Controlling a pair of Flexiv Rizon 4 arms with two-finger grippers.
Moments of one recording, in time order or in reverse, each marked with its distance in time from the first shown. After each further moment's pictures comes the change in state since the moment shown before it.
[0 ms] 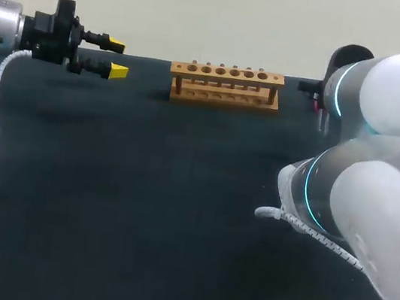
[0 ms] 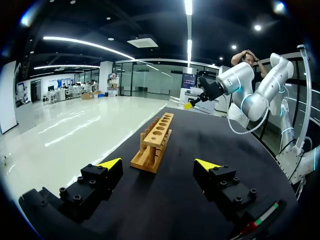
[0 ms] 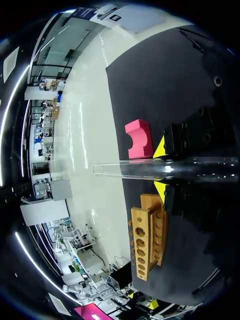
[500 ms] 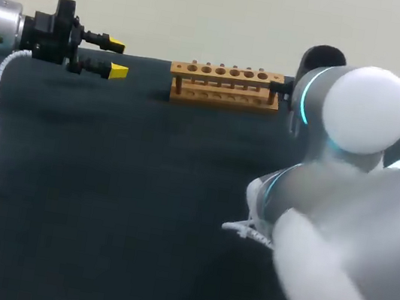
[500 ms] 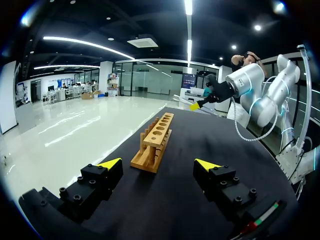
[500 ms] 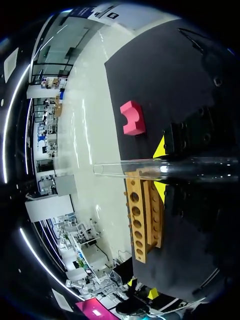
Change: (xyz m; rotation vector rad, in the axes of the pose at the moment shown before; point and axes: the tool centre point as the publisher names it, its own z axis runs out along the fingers) left arm 0.000 0.000 0.000 0.000 0.000 0.000; right arm 0.014 0.061 -0.023 -0.037 -0.042 0.006
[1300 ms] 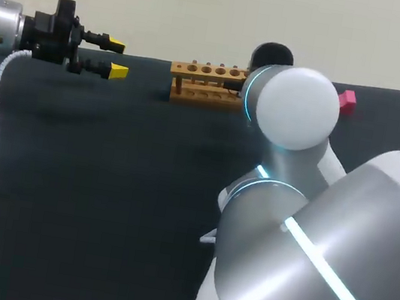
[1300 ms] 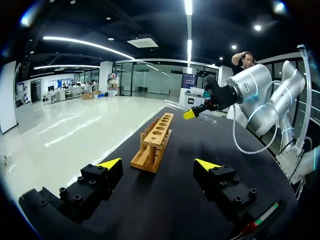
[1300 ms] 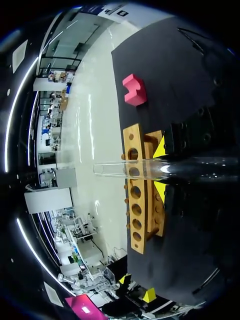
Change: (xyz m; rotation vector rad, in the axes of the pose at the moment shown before) left arm 0.000 0.000 0.000 0.000 0.000 0.000; right arm 0.011 0.070 0.031 -0.024 -0.017 -0.063
